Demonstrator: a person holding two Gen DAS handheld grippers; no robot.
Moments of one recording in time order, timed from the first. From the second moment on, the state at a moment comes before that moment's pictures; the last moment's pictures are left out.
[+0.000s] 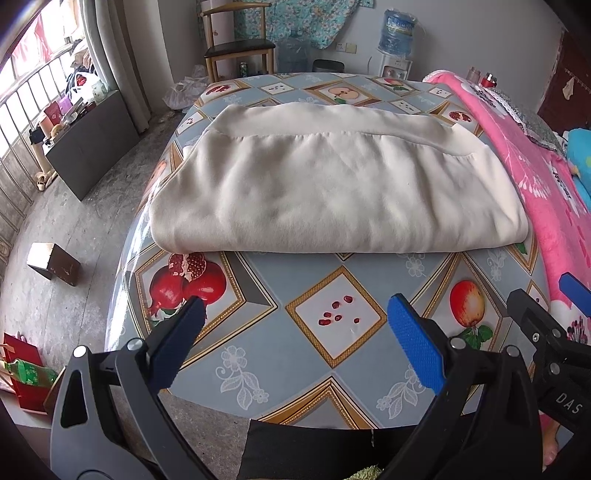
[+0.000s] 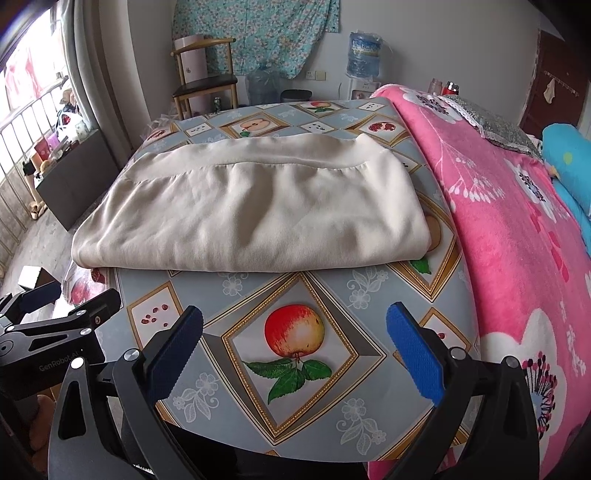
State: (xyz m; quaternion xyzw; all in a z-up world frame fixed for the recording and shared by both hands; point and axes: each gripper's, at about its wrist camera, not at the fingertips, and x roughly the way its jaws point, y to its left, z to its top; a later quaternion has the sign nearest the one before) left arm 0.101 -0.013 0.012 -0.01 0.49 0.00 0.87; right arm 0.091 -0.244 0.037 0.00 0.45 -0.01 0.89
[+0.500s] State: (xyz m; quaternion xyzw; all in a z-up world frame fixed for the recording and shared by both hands) left arm 0.099 -0.017 0.011 -0.02 0.49 0.00 0.87; right arm 0.092 -0.247 0.036 0.01 0.45 -0.01 0.89
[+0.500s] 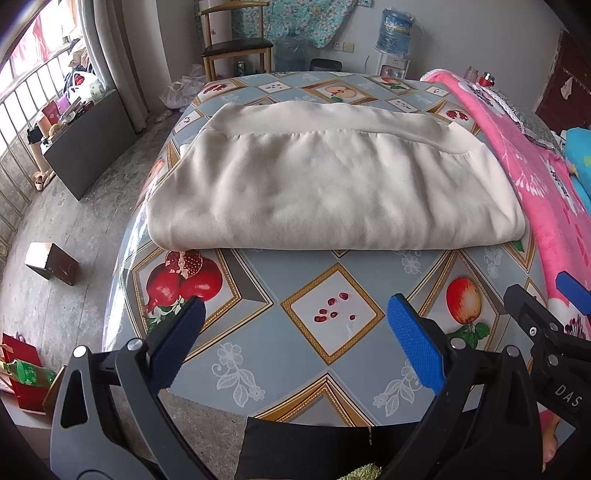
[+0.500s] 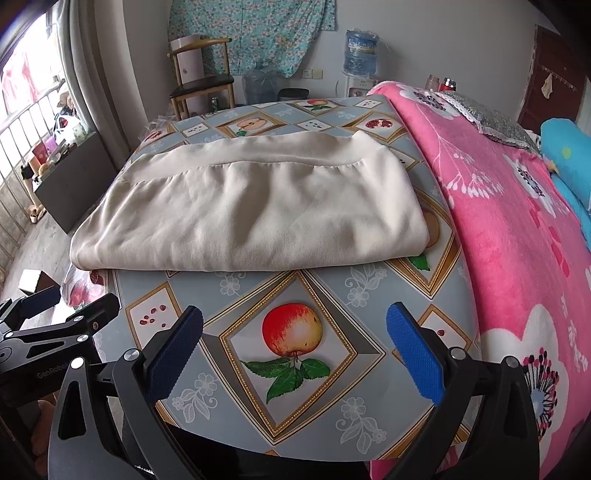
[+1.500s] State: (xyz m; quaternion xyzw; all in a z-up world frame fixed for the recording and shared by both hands) left arm 0.098 -0.016 0.017 -0.02 0.49 0.00 0.87; right arm 0.091 -0.249 0.033 0.01 0.45 -0.01 0.89
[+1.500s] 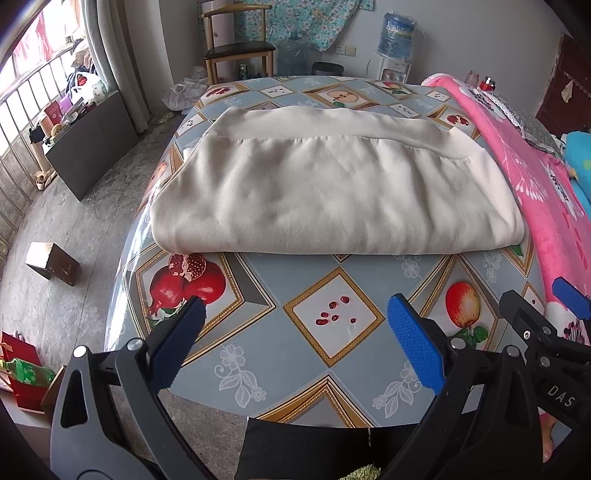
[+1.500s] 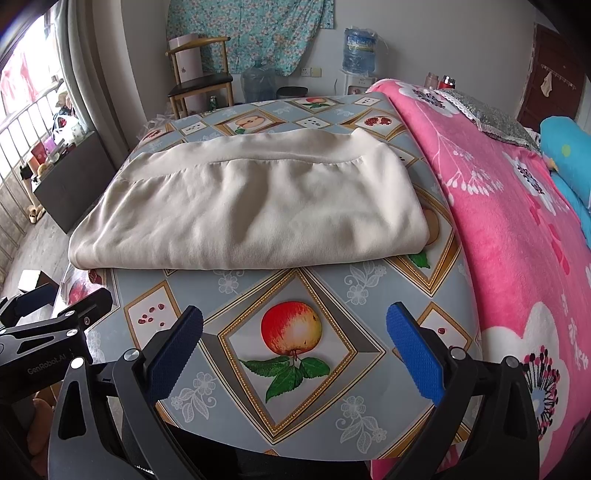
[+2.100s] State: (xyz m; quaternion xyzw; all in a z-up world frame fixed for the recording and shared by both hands) left arm 0.098 -0.013 0.019 -0.02 0.49 0.00 0.87; right arm 0.092 -0.247 0.031 0.01 0.45 -0.01 0.89
